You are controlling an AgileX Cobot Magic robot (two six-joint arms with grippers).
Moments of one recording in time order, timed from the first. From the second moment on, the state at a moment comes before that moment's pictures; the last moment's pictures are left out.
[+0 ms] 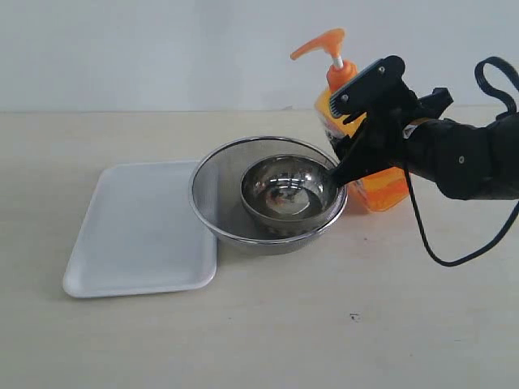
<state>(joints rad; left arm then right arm) -0.59 1.76 -1.85 -0.72 0.68 1.05 0.42 1.77 -0.85 0.29 -0.43 -0.70</state>
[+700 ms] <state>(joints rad) -0.55 1.75 -1.85 -0.67 0.65 1.03 0.42 1.77 -0.85 0.29 -0.43 -0.72</state>
